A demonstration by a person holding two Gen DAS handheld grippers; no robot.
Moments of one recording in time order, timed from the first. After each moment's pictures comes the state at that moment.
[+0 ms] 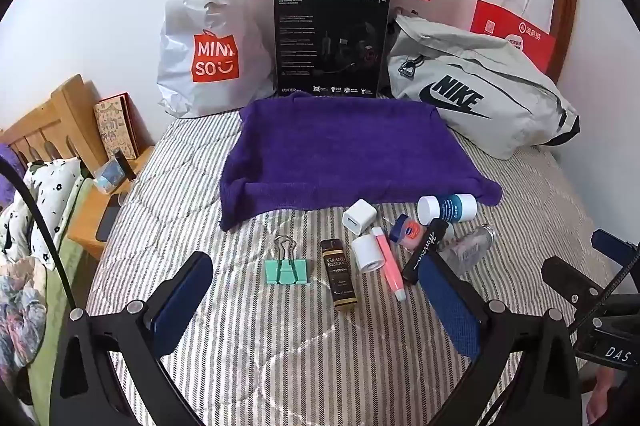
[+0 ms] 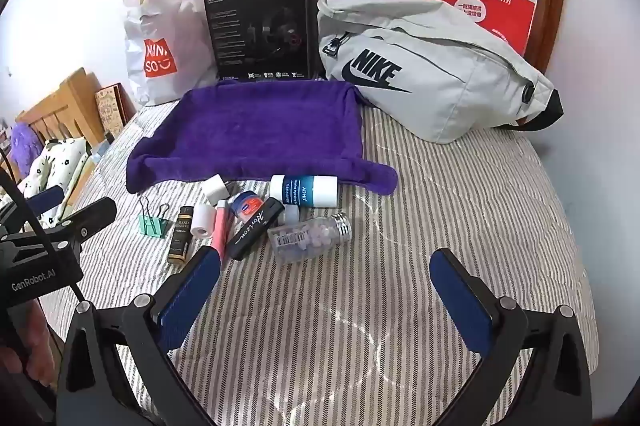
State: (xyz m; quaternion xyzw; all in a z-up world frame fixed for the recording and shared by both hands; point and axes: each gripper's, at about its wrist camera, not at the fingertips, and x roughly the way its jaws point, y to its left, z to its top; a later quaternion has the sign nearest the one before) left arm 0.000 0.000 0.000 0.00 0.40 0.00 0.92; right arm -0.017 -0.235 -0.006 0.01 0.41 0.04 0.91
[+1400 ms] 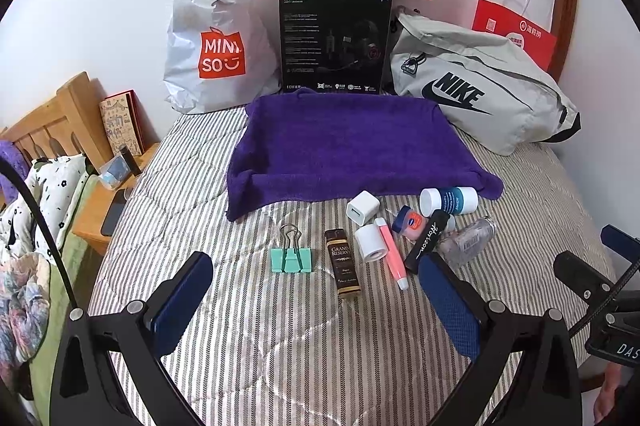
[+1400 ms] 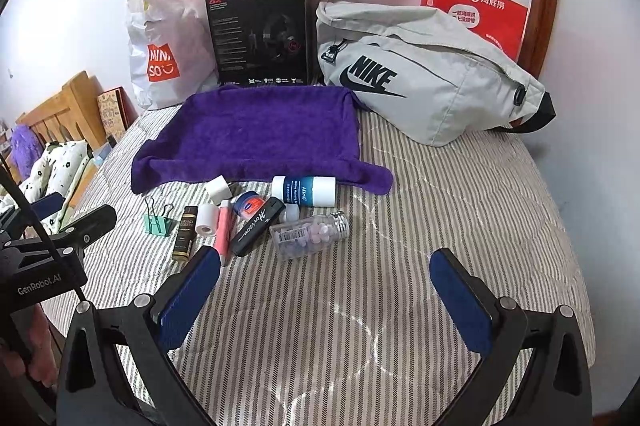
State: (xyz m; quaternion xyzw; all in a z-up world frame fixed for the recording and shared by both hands) left arm -0.015 0.005 -0.003 0.01 0.40 0.00 0.92; right arm -0.033 -0.237 0.001 0.00 0.41 0.04 0.91
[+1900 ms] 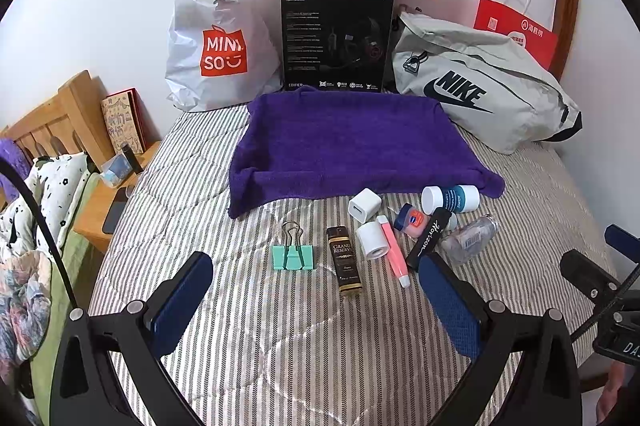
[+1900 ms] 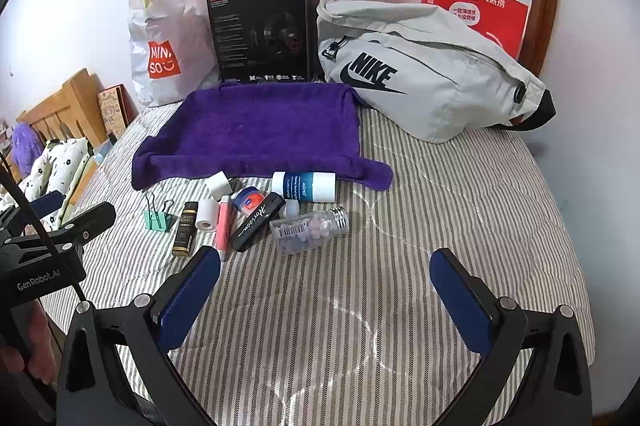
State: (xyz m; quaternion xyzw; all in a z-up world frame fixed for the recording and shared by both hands) left arm -0.014 0.006 -0.002 0.01 0.40 0.01 0.92; right arm -0.035 -0.238 0.002 0.00 0.40 0.04 0.91
